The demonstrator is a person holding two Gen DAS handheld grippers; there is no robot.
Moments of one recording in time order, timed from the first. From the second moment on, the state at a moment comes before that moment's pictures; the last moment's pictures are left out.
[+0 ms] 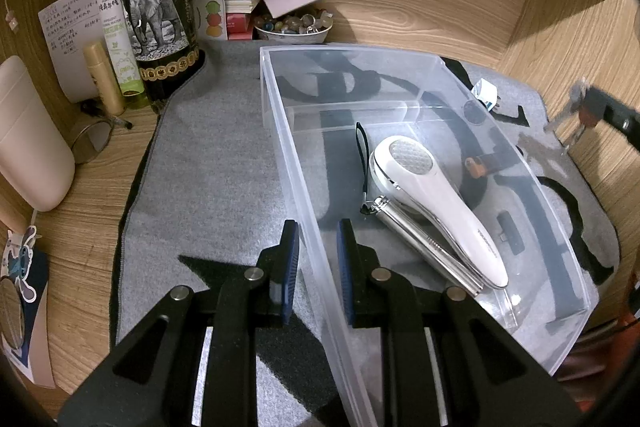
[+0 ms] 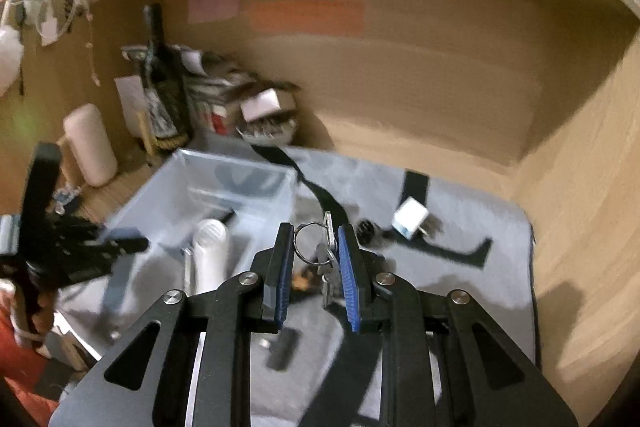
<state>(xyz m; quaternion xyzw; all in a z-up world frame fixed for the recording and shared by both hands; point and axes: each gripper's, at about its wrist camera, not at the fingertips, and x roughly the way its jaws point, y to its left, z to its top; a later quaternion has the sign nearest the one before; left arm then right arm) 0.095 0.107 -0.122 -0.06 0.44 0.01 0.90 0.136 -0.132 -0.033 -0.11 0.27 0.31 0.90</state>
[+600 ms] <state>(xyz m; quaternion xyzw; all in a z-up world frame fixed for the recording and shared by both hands) 0.095 0.106 -0.122 -0.07 0.43 0.01 0.90 0.122 -0.052 -0.034 -0.14 0.27 0.41 0.86</state>
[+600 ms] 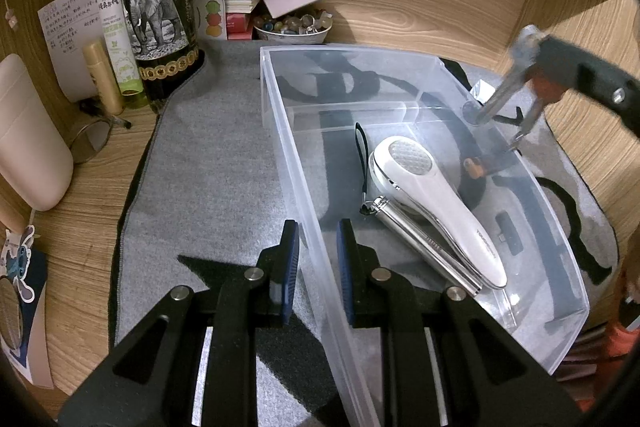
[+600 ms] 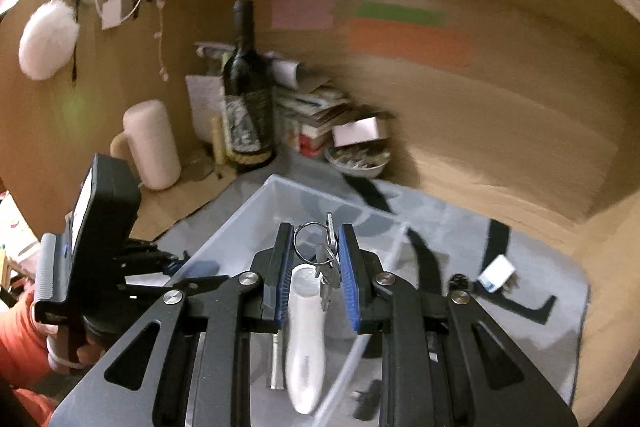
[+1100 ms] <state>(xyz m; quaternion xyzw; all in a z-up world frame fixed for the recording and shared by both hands) 0.095 0.106 -0.123 -0.07 0.43 0.01 0.90 0.138 -0.022 -0.081 -0.18 0.36 0.43 0.81</state>
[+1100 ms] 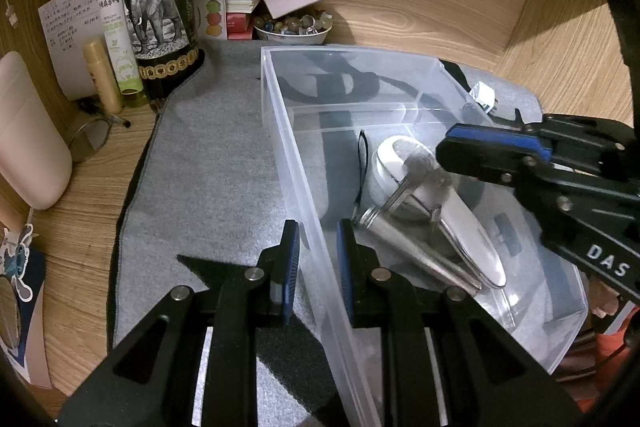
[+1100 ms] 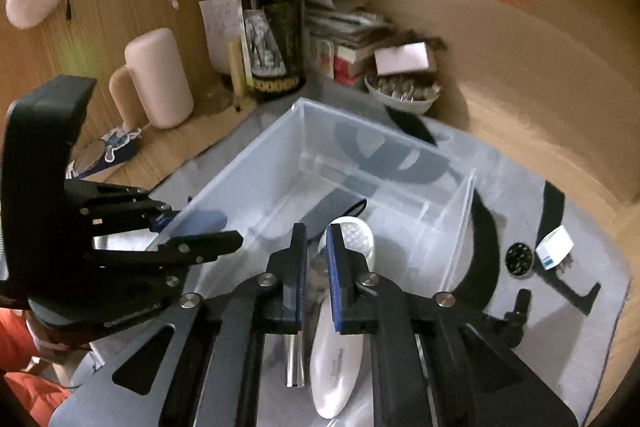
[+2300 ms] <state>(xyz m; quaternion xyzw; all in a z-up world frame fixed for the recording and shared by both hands) 0.095 0.108 -0.124 -0.07 0.43 0.01 0.90 0.179 -0.112 -0.048 -0.11 0.33 0.31 0.88</state>
